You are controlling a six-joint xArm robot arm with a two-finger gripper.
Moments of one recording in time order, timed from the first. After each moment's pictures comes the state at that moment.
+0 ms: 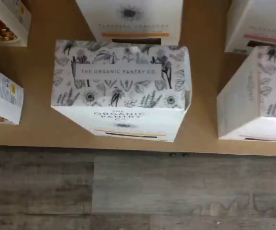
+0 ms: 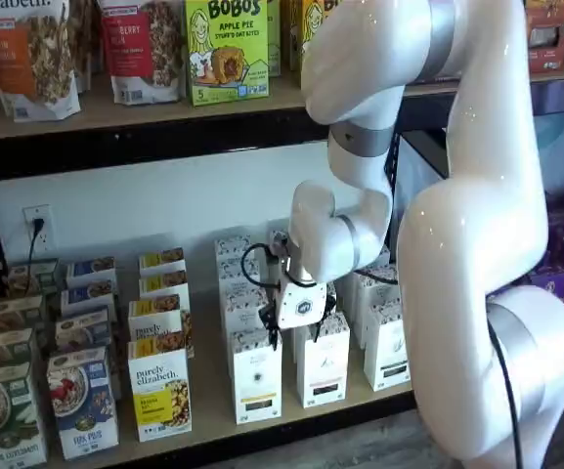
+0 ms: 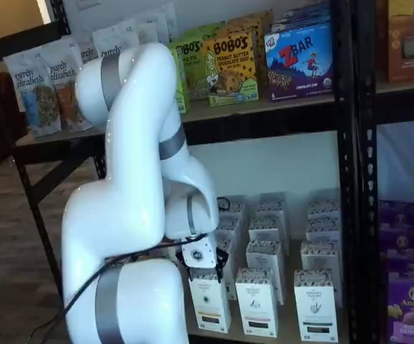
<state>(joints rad) 0.21 0.50 -0.77 -0.01 0.06 0.22</state>
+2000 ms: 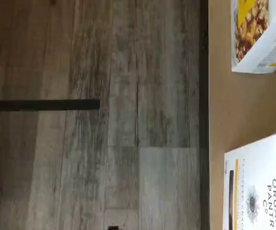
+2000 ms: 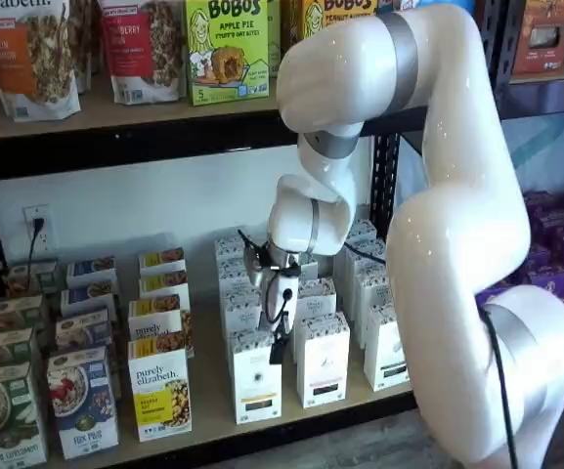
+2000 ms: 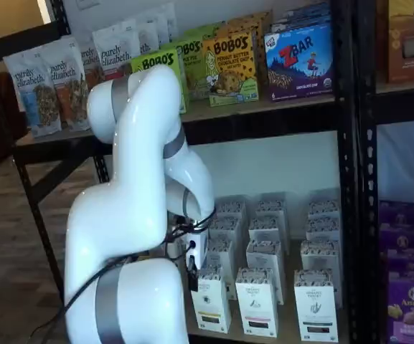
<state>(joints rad) 0.25 0.69 -1.13 0.46 0.48 -1.73</state>
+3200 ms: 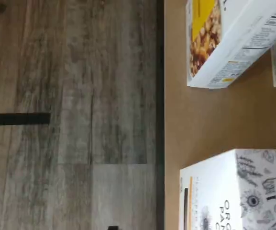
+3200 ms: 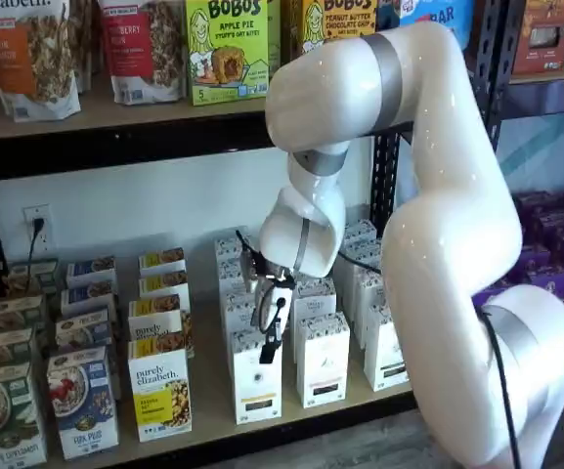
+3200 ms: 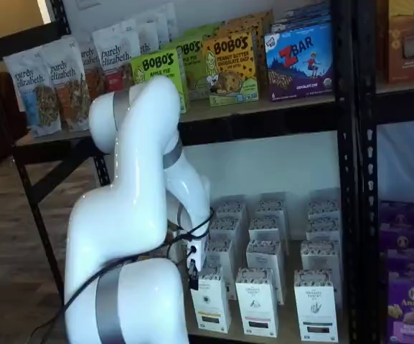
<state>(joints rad) 0.28 0.78 -1.19 0.69 0.34 -1.91</state>
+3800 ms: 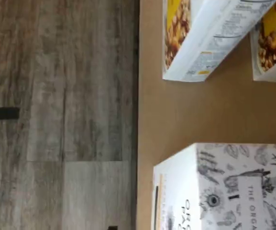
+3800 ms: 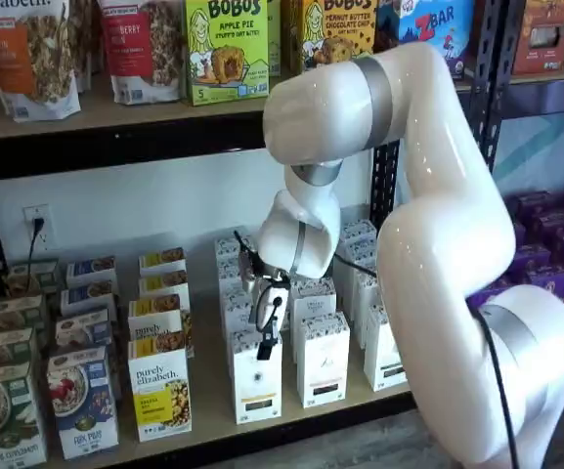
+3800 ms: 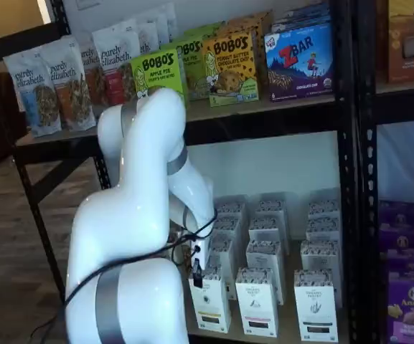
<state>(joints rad) 0.26 0.89 -1.33 0.63 0.34 -1.88</state>
